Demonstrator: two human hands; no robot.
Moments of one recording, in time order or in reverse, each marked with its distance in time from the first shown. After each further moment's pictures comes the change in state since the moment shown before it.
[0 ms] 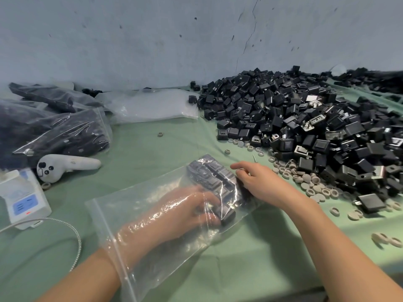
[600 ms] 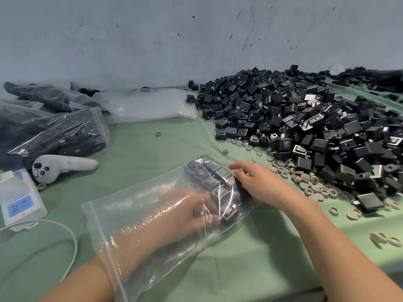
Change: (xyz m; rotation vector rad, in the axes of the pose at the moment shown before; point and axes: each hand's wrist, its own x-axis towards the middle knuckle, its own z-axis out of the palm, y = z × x) left_hand -0.007 0.005 0.003 -0.011 0.082 -0.023; right_hand -0.003 -0.002 -0.002 -0.037 -0.003 -0.012
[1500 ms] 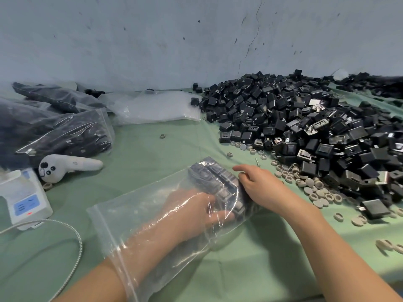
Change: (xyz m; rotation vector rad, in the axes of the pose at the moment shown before) left_hand 0.030 -0.010 0.022 -0.066 -0.078 -0.124; right_hand 0.002 -0.005 0.007 -0.061 0.032 0.018
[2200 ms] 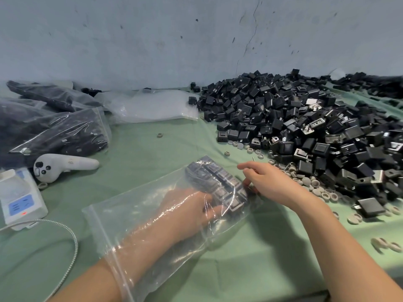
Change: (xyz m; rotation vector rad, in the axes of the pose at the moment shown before) left_hand -0.021 0.015 -0.013 0.062 0.066 0.031; right_hand 0.001 0.019 -0.017 0.198 -0.047 0.076
